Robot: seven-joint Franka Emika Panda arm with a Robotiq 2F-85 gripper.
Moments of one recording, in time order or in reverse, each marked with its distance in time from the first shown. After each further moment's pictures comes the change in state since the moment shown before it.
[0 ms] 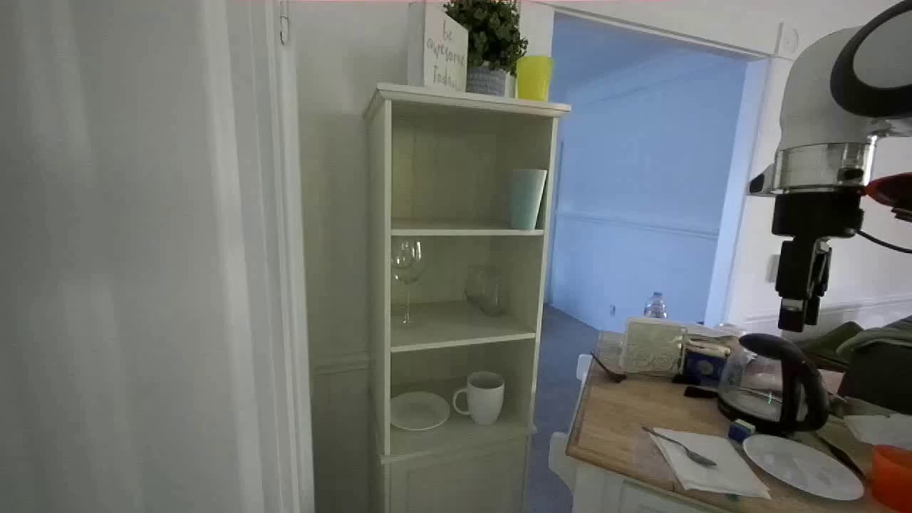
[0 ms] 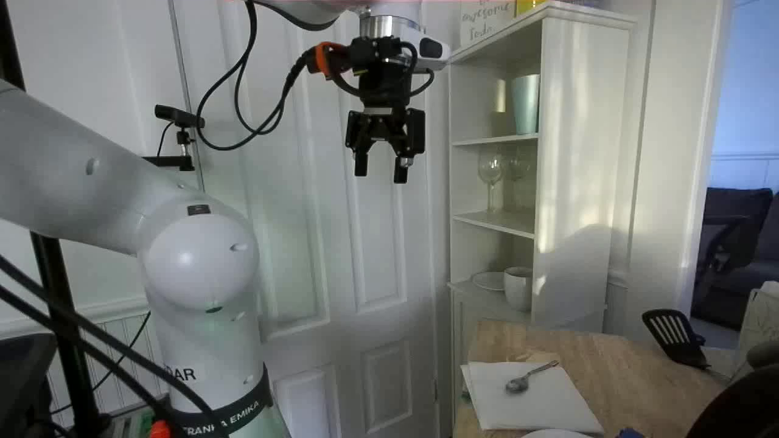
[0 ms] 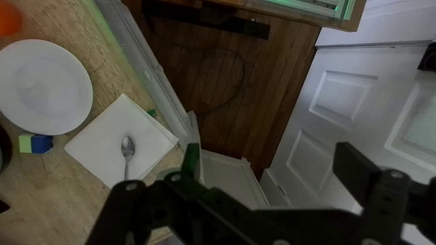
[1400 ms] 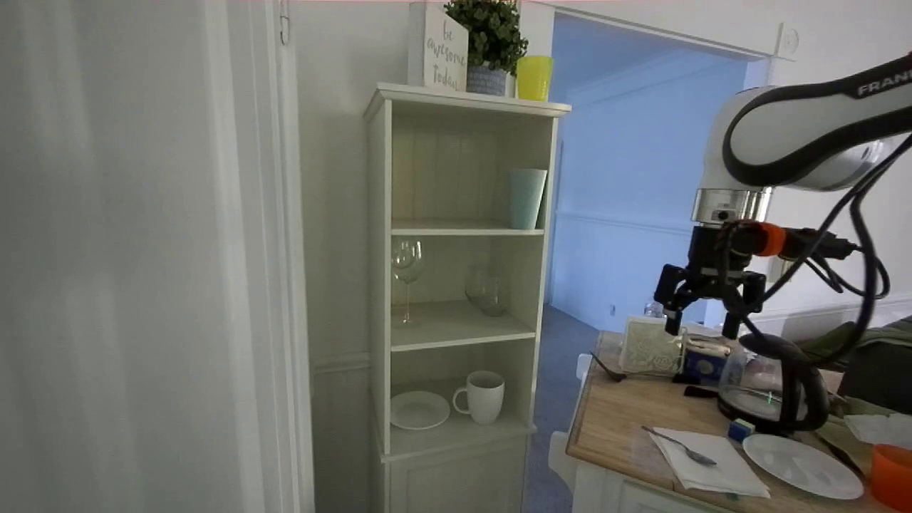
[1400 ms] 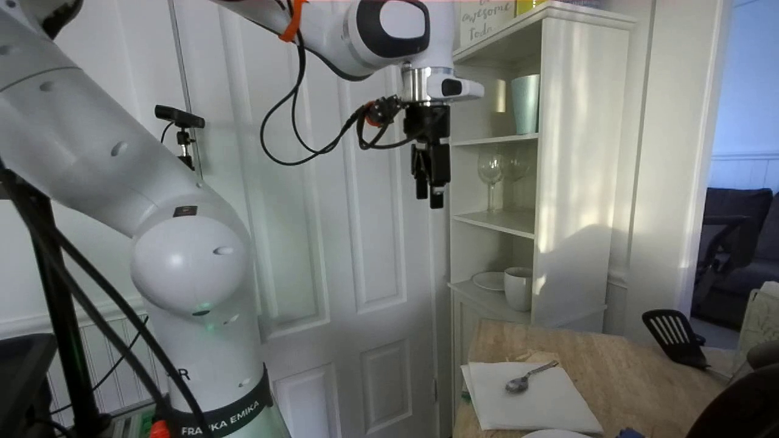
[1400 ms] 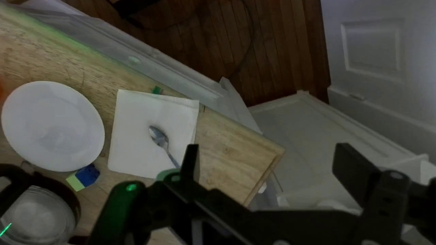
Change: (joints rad) arm -0.118 0.256 0.137 -0.007 0.064 0.380 0.572
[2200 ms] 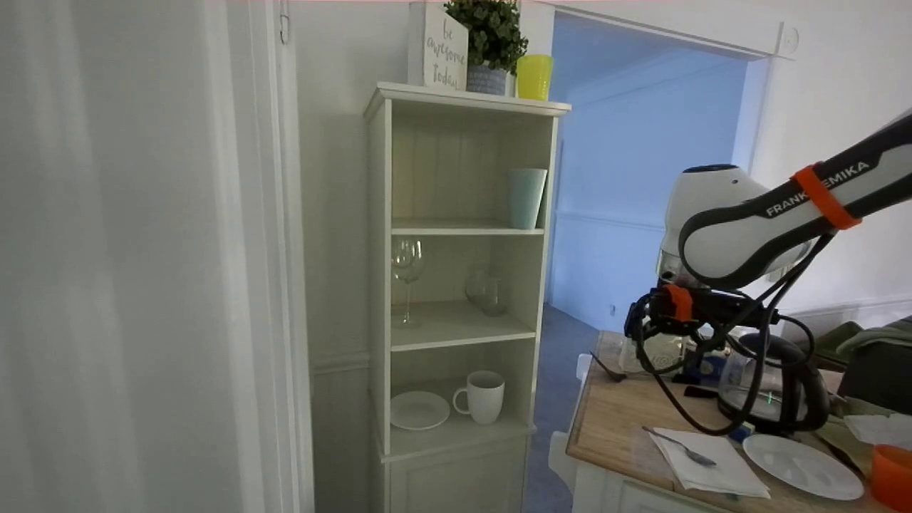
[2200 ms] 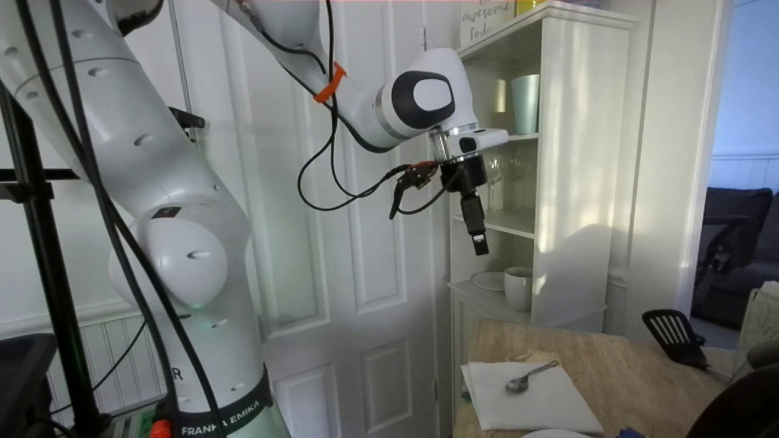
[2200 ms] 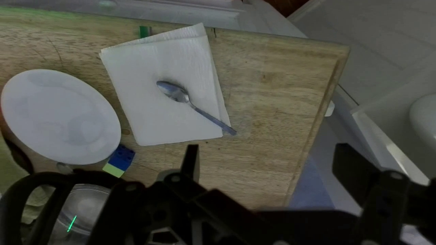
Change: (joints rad) arm -0.157 0.222 0.140 -0.091 -0.197 0.464 0.472
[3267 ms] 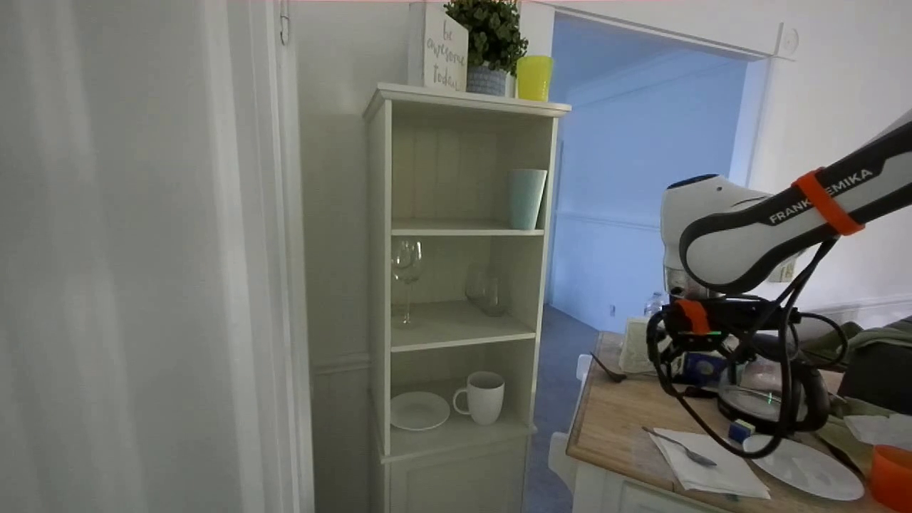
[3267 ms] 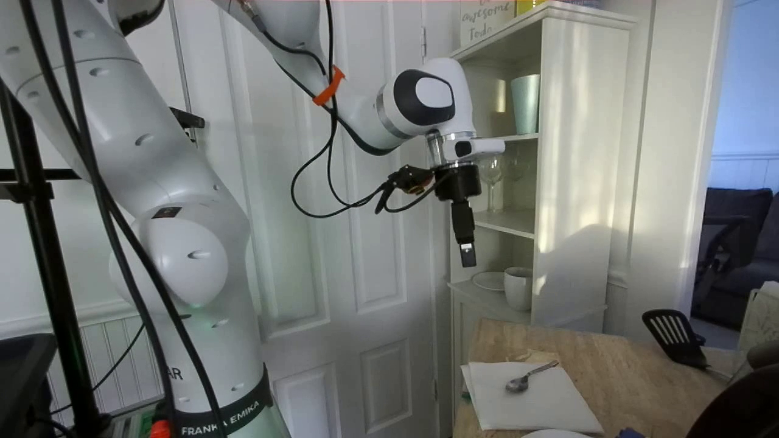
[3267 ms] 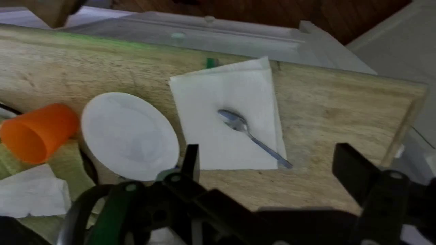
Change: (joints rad) arm 0.003 0.006 0.001 0.009 -0.088 -0.210 0.036
